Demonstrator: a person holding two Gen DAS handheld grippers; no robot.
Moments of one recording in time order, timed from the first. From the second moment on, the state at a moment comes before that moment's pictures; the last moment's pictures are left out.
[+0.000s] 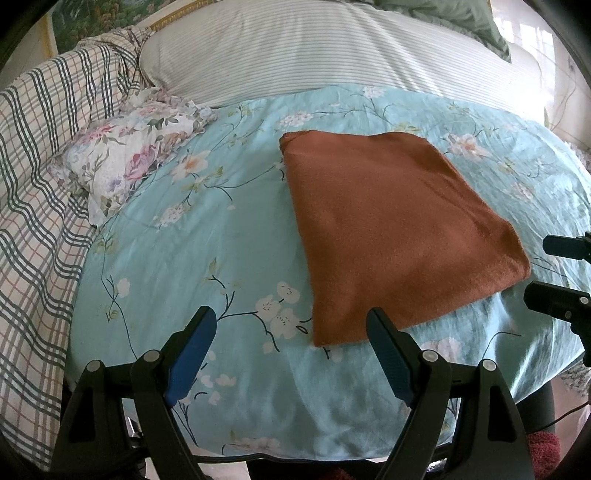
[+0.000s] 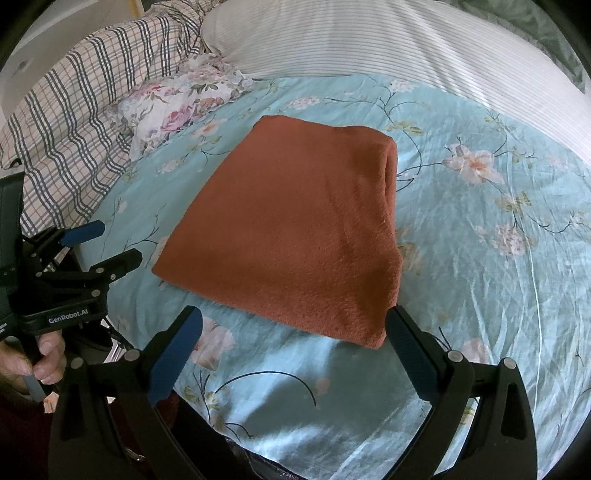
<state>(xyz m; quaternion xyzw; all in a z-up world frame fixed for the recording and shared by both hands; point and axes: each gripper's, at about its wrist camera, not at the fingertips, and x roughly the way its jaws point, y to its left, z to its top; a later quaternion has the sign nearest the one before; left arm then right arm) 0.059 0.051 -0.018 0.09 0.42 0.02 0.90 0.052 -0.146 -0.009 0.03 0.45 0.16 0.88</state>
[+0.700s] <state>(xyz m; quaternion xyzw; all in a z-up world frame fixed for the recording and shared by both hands) 0.060 0.050 -0.016 0.09 0.42 0.02 0.90 0.052 -0.145 -0.009 0.03 0.45 0.16 0.88</state>
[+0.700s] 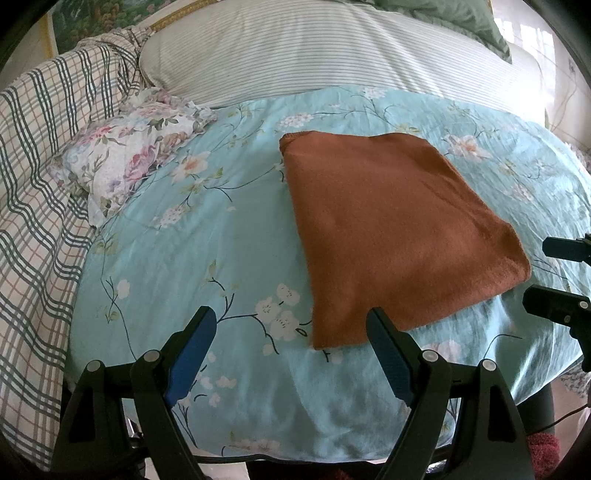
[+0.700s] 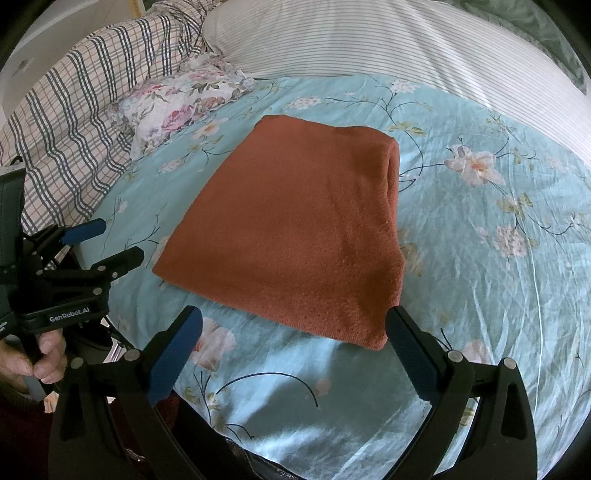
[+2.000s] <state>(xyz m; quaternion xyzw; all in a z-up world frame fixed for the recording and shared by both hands) 0.065 0.046 -0.015 0.09 0.42 0.02 0.90 0.057 -0.145 -0.005 0.03 0.45 0.16 0.88</state>
